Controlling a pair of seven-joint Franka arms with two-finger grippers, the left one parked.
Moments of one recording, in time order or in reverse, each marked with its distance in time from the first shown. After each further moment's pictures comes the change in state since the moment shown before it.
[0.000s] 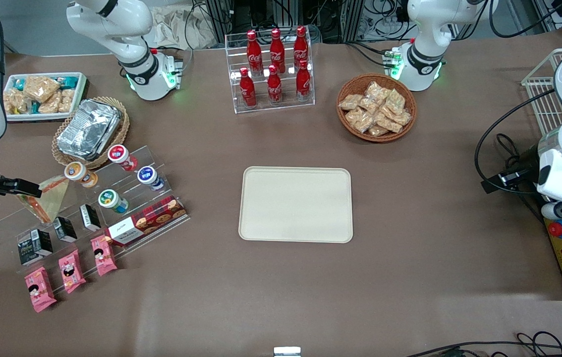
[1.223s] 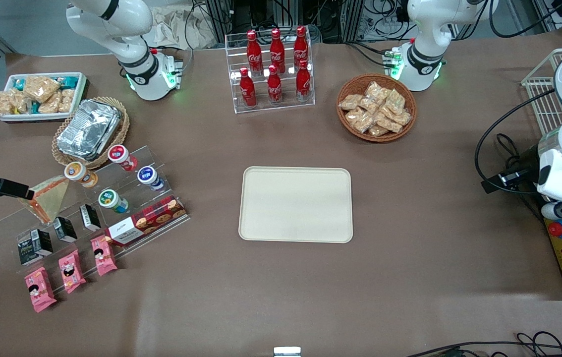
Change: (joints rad) arm 0.045 0.080 0.057 0.398 0.059 -0.351 0.144
